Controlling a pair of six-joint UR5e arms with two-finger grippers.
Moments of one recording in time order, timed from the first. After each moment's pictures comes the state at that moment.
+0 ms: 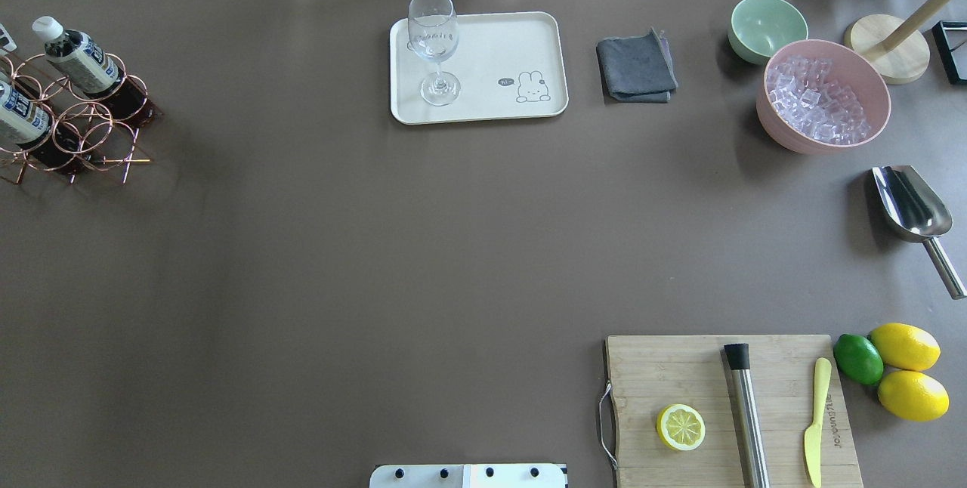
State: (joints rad) left arm -1.58 -1.56 -1.61 -1.55 -2.33 -0.06; right arm 1.62 -1.64 1.82 -1.78 2.26 -0.01
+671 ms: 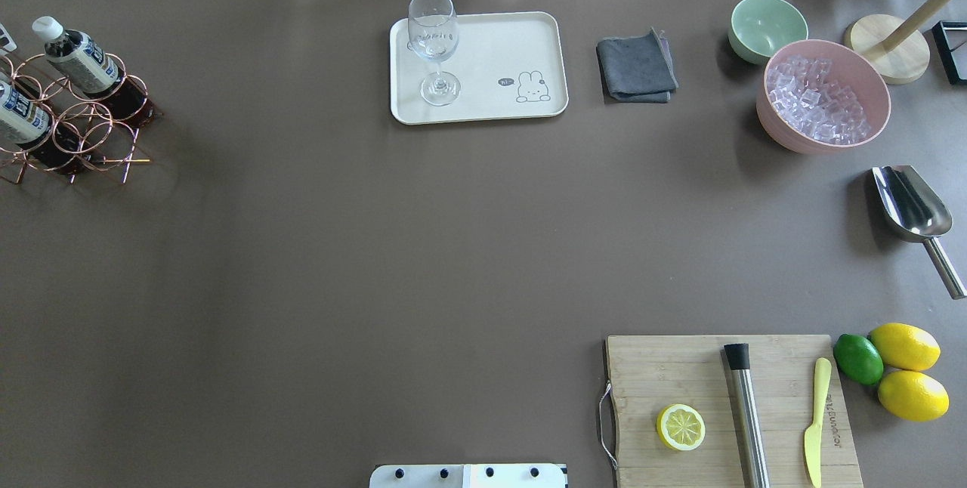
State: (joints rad) left arm -1.58 -1.56 -1.61 -1.55 -2.32 -0.05; right arm 1.62 -1.64 1.82 -1.77 2.26 -0.01
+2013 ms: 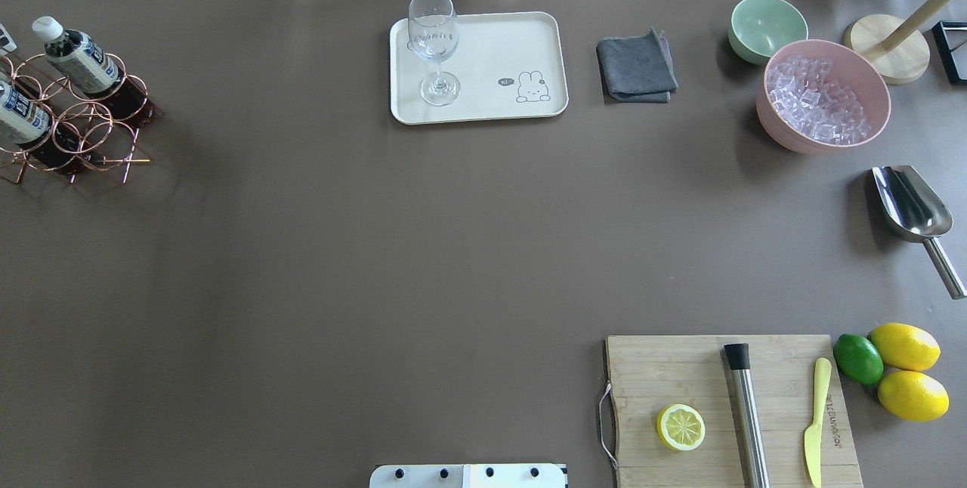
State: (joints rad) left arm -1.59 -1.56 -1.60 -1.54 -2.31 0.11; right arm 1.63 -1.64 1.82 -1.77 2.26 -0.01
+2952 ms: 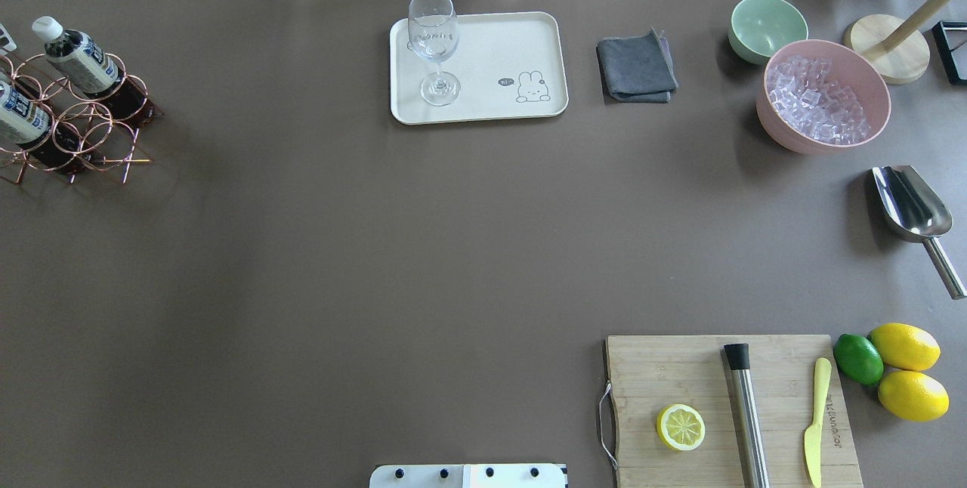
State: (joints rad) left arm -1.61 -1.60 -1.67 -1.54 -2.22 0.83; right arm 1.63 -1.64 1.81 -1.77 2.26 -0.01
